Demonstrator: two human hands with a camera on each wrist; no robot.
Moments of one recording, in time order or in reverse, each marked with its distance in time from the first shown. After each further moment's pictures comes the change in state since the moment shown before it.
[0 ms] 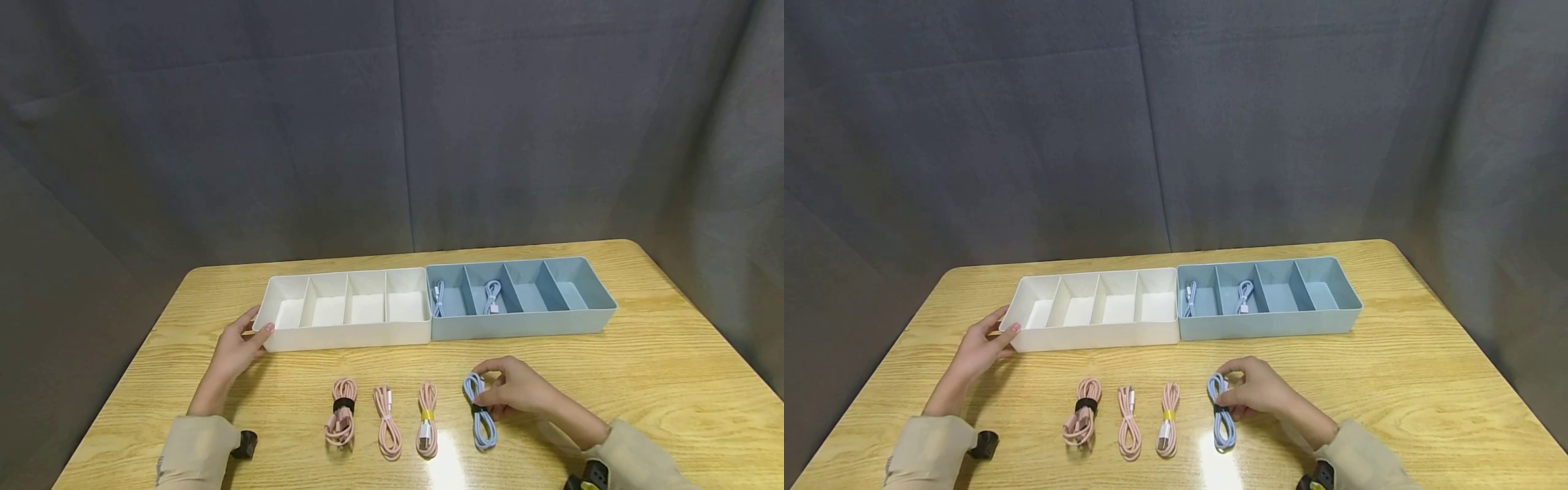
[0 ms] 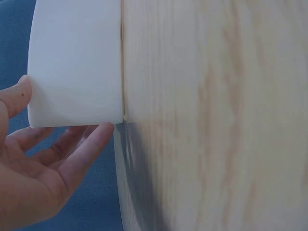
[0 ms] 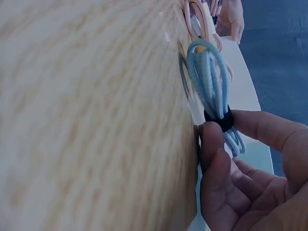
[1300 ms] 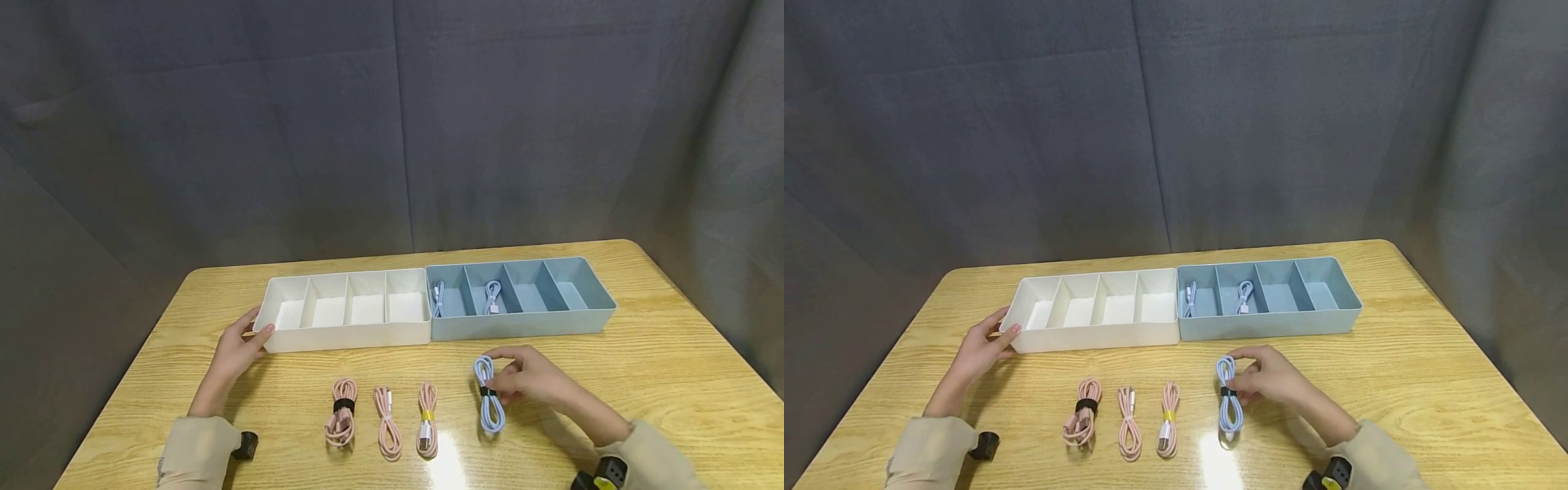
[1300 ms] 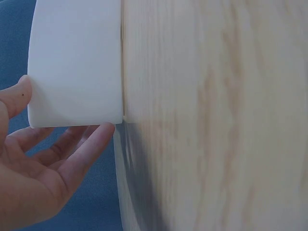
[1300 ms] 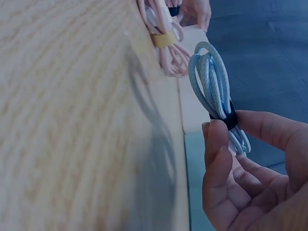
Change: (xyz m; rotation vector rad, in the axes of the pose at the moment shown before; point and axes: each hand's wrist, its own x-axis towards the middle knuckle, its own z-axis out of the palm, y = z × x) left_hand 0.000 0.000 0.000 0.004 0.001 0.009; right_hand -0.010 -0.009 -0.020 0.093 0.040 -0.020
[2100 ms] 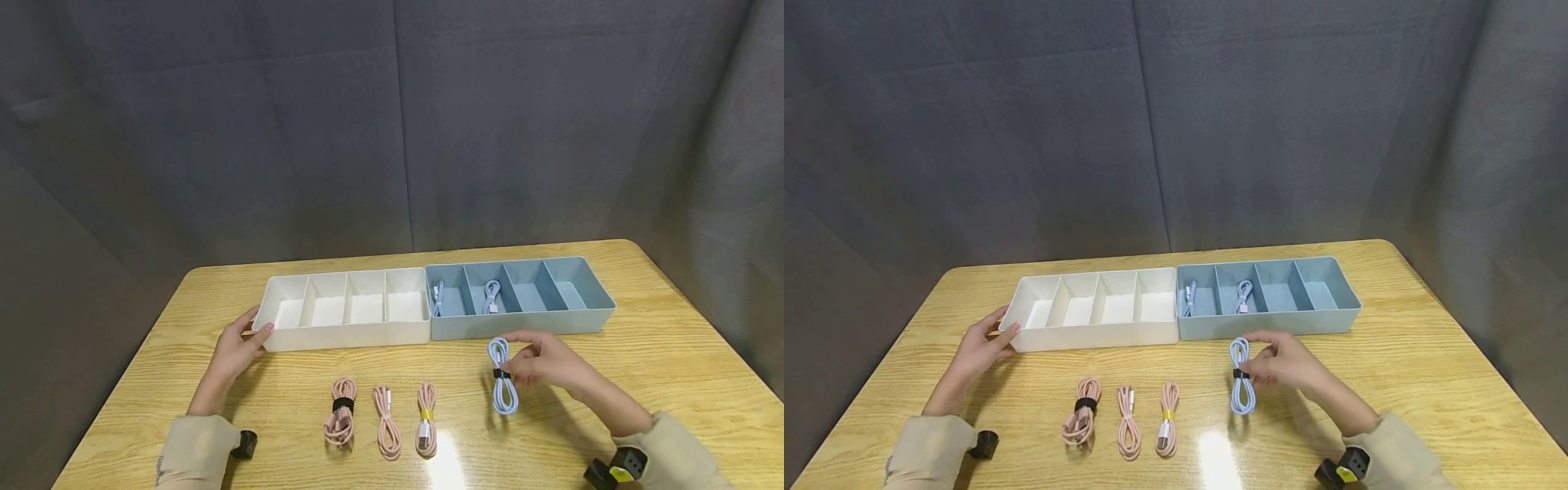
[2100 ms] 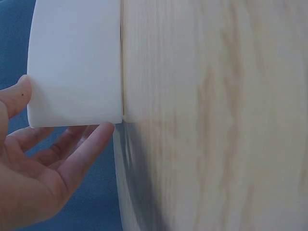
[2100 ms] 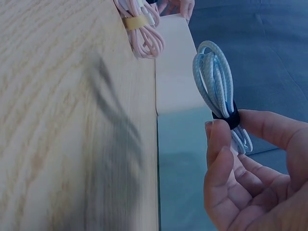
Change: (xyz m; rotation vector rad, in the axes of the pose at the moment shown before) left_hand 0.000 0.001 0.000 0.002 -0.005 -0.026; right_hand -0.009 -0.018 -0.025 -0.081 0.039 -0.034
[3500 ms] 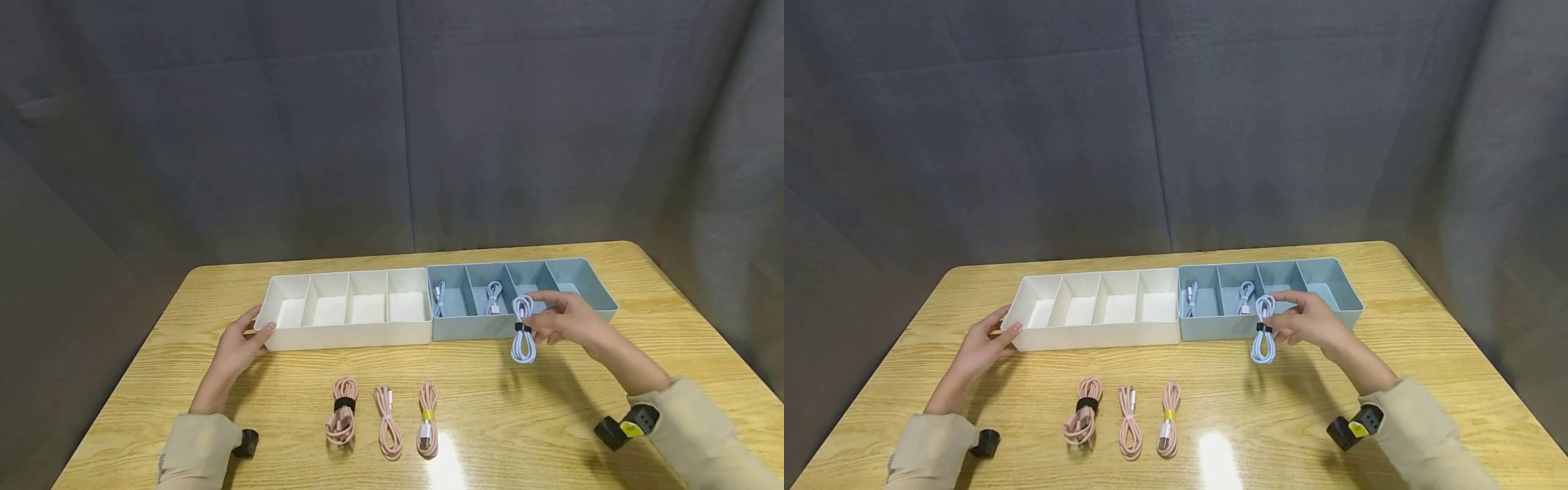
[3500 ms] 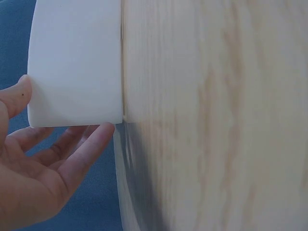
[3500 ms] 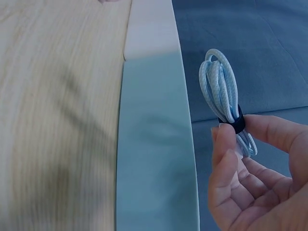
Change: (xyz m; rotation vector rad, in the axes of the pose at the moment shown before) left_hand 0.001 -0.001 0.001 0.009 0.002 0.012; right_hand 0.017 -0.014 -0.050 -0.018 0.124 0.062
